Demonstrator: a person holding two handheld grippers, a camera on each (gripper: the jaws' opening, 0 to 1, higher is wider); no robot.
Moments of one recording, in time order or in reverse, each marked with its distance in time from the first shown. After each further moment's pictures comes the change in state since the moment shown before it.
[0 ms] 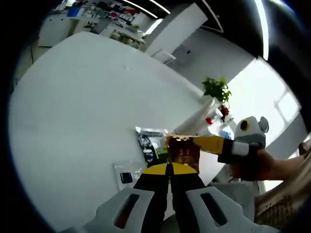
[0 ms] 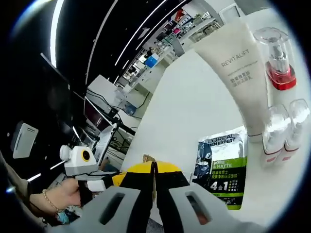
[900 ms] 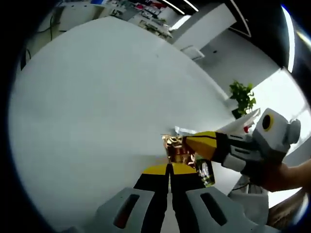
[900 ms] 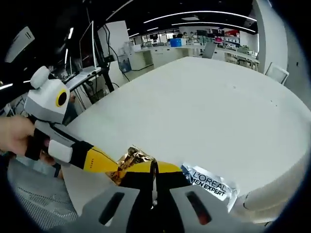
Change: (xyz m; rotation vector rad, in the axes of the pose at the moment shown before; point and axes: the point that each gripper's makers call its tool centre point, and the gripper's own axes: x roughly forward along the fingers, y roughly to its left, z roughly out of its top) left arm 0.038 0.073 0.010 -0.065 0.035 0.144; right arm 0.085 -0.048 -0.014 -0.541 0.215 -0.177
